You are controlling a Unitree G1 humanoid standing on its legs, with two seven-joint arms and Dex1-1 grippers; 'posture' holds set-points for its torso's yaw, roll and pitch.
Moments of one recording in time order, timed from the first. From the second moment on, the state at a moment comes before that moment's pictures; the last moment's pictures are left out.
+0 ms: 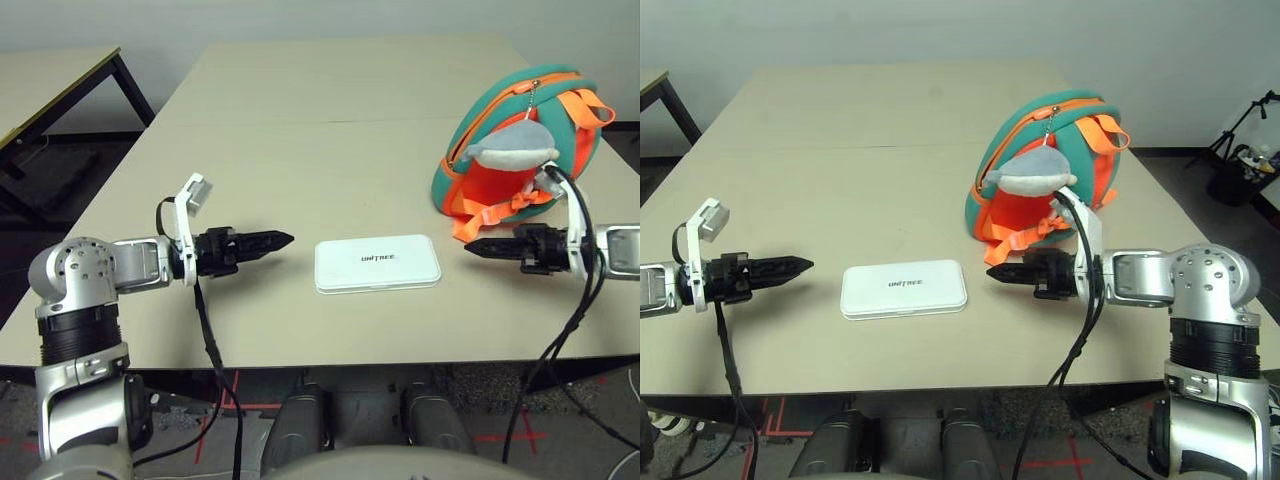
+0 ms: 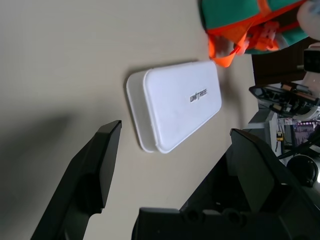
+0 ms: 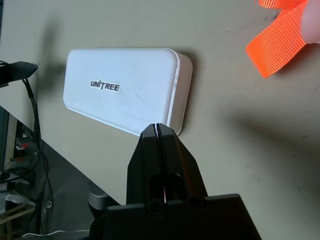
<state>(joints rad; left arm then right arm) -0.41 0.63 0.38 0.06 -0.99 1.60 -0.56 -0.52 -0.79 -0.19 0.05 1.21 1.58 0.33</state>
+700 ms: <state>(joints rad) -0.48 0.58 0.19 0.28 -0.86 1.48 -0.68 -0.52 -0.63 -0.13 -0.04 0.95 1.56 0.24</state>
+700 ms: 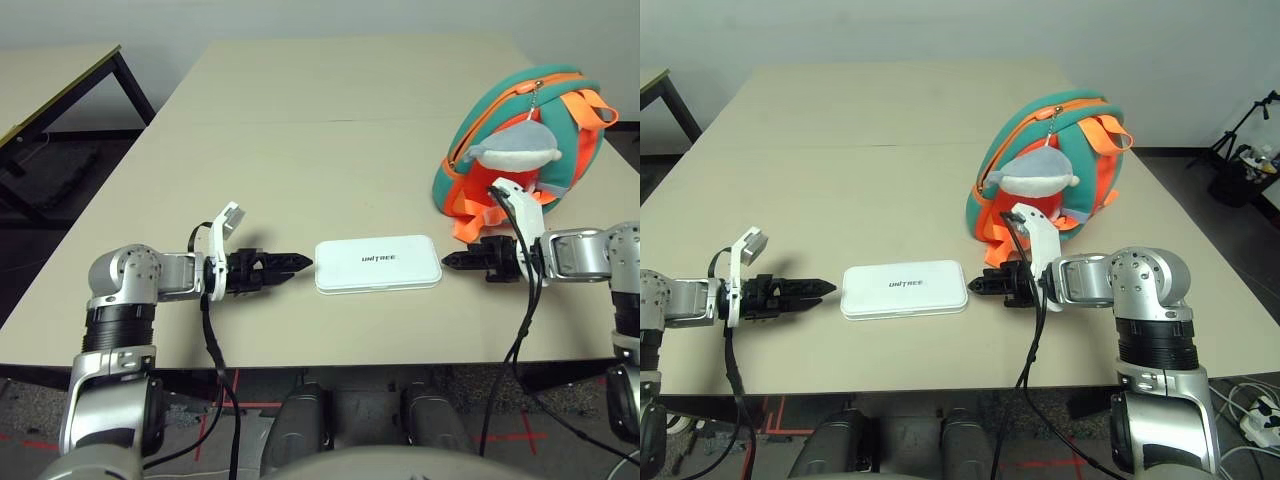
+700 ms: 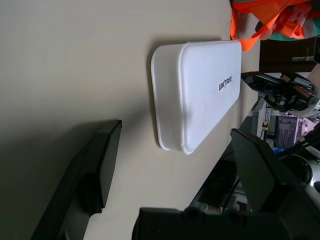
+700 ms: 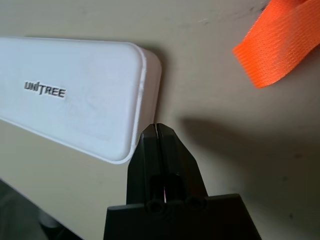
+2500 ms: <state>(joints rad) -0.46 0.54 0.14 0.27 -0.80 1.57 -0.83 -0.53 -0.35 -0.06 -0.10 0.60 1.45 0.30</state>
